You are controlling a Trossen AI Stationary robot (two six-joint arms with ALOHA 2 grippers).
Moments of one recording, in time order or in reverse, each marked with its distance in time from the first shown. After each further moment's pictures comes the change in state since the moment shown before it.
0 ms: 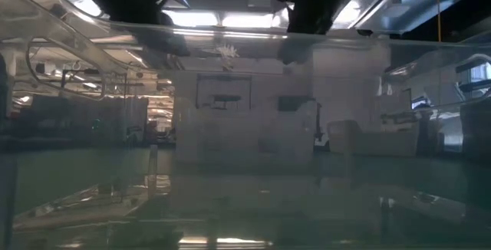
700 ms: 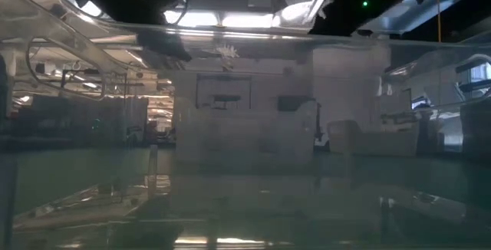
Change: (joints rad) left arm 0.208 0.002 -0.009 0.085 -0.001 -0.078; right arm -0.056 -0.350 -0.509 0.648 0.139 -0.323
